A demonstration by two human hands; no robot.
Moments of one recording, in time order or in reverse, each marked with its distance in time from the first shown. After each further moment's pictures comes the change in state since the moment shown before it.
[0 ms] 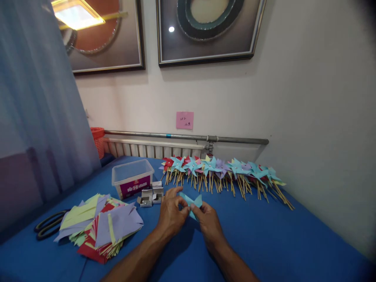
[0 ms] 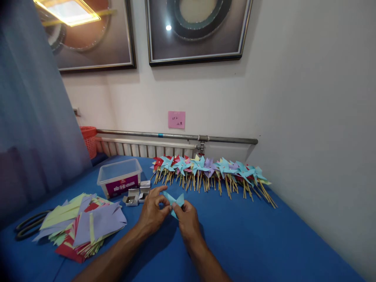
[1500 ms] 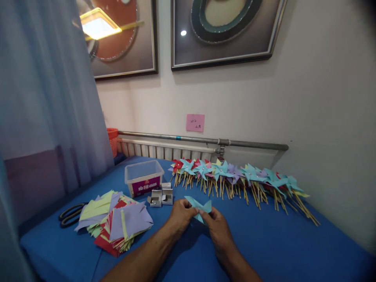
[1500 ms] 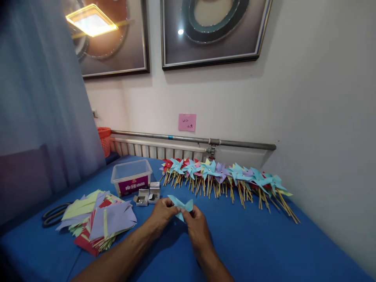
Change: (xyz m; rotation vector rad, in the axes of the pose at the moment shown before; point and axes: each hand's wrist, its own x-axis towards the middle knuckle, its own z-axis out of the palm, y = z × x) left_hand 0.008 -0.017 0.013 -0.587 -0.101 -0.459; right_hand 0.001 0.000 0.002 0.001 -0.039 0.007
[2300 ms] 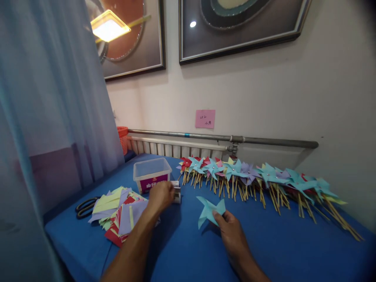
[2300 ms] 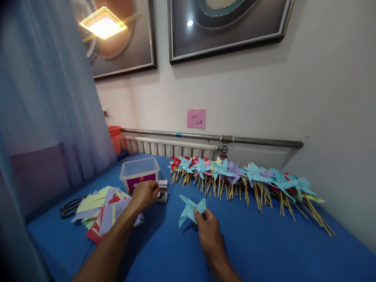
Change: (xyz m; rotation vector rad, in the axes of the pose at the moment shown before) left_hand 0.013 0.059 -0.084 1.251 0.224 0.108; right_hand 0.006 0.003 -0.011 -0.164 0.062 0.041
